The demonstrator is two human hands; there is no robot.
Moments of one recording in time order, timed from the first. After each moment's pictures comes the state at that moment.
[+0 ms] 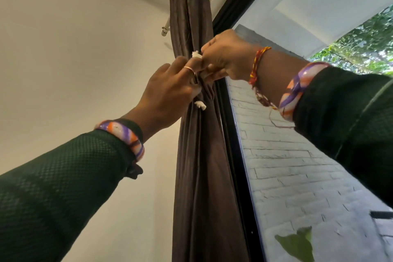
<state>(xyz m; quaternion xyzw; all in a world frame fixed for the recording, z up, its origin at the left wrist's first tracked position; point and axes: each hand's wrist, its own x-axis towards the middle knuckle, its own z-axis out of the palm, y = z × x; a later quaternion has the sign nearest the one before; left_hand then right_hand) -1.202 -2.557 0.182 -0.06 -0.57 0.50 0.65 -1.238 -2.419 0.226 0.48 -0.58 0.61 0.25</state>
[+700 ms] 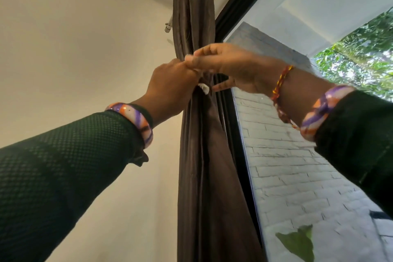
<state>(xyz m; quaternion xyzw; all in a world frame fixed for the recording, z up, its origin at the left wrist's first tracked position) -1.200 -2.551 0.188 -0.02 -0.64 0.40 0.65 -1.249 -2.418 0.201 0.58 -0.61 0.49 0.23</state>
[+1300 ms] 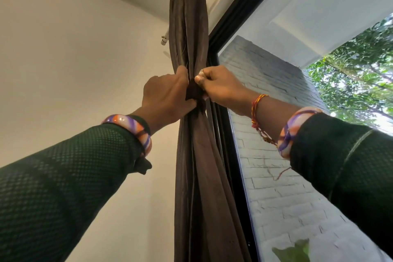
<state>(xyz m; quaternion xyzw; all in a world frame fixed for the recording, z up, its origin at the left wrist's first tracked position) -1.207 -2.539 0.197 0.07 -0.69 0.25 0.67 -1.278 -2.436 0.208 0.53 -0.57 0.46 0.44</state>
